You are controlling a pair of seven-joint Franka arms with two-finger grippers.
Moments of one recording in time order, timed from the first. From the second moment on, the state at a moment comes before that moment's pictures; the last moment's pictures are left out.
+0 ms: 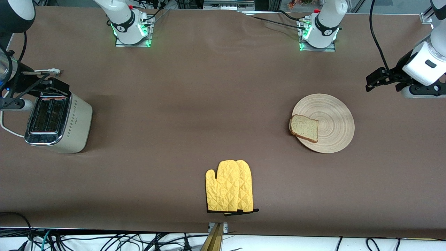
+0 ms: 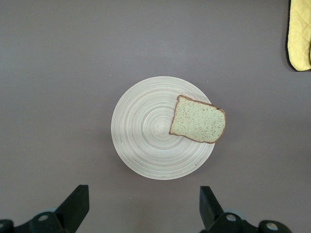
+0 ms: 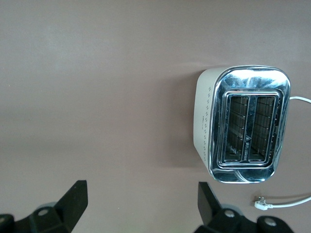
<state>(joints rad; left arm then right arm) 0.02 -0.02 -0.07 -1.68 0.00 1.61 -0.09 -0.01 0.13 0.05 -1.52 -0.03 1.55 0.03</state>
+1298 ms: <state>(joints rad) 0.31 0.20 -0.05 -1.65 -0.35 1.58 0.24 -0.01 0.13 0.05 -1.52 -0.03 1.55 0.03</state>
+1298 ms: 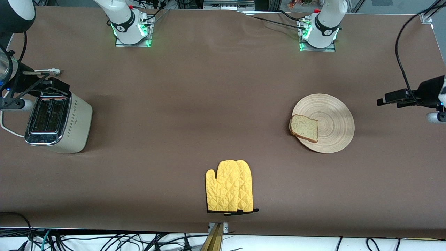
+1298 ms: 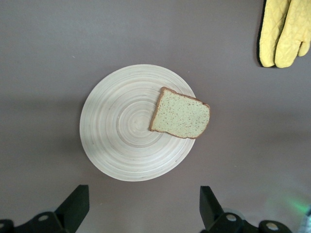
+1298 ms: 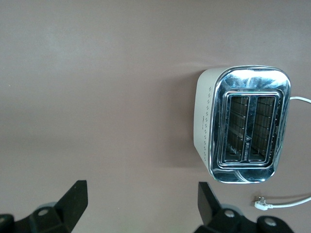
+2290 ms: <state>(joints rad) 0.55 0.73 -0.05 -1.64 -0.63 1.64 0.86 -0.01 0.13 0.05 -1.51 -0.03 1.55 0.03</state>
